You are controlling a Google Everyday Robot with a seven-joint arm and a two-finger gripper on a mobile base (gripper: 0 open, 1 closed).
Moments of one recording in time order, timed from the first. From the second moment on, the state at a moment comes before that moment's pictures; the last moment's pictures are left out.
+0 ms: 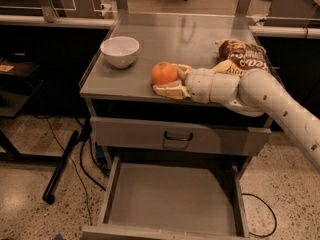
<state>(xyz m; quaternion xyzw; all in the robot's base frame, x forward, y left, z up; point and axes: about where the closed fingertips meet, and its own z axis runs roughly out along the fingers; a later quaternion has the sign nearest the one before) 0.667 -0.029 0.833 -0.46 0.59 0.28 0.60</state>
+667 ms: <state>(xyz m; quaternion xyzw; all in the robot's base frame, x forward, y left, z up) 0.667 -0.029 0.833 -0.46 0.59 0.28 0.60</state>
